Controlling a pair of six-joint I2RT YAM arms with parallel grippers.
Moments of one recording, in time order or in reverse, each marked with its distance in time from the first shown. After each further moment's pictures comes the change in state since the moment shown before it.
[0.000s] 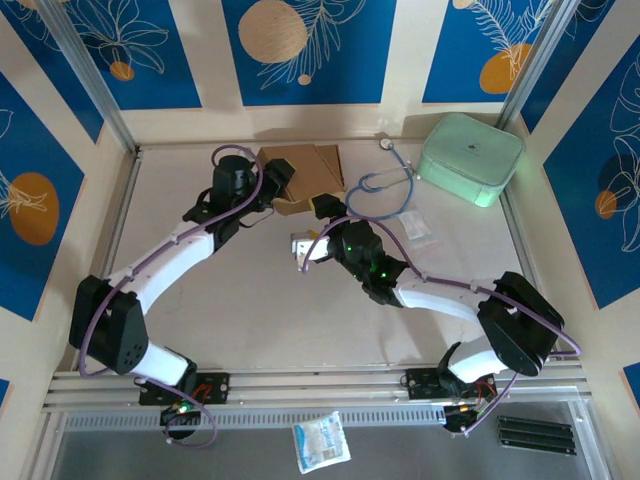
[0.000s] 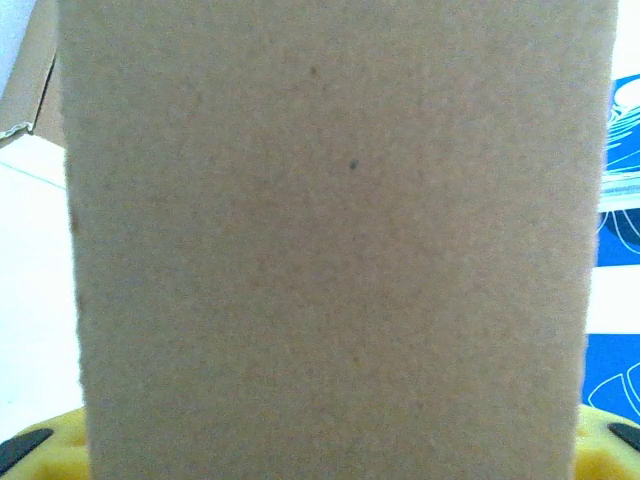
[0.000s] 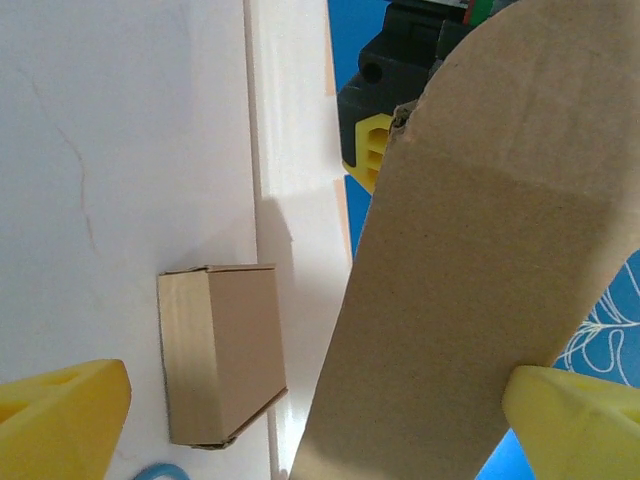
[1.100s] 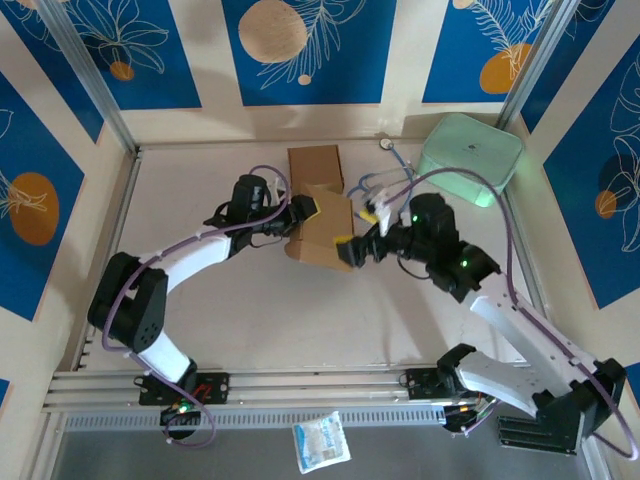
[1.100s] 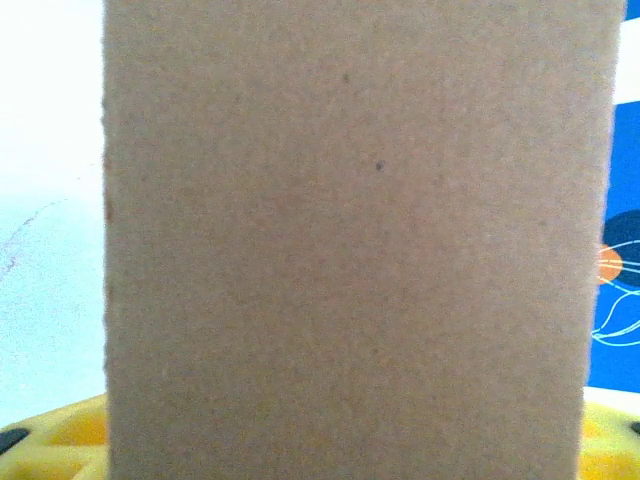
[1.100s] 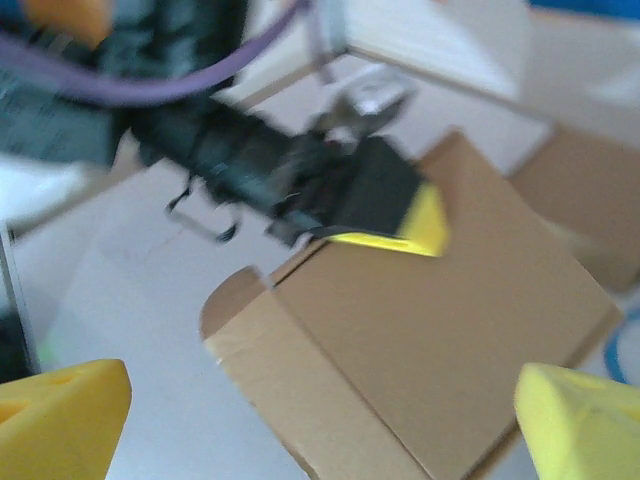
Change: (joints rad) left arm -0.014 0.134 -0.093 0.062 0.365 0.206; right arm -0.206 -0.465 0.180 -0.885 -0.556 1.240
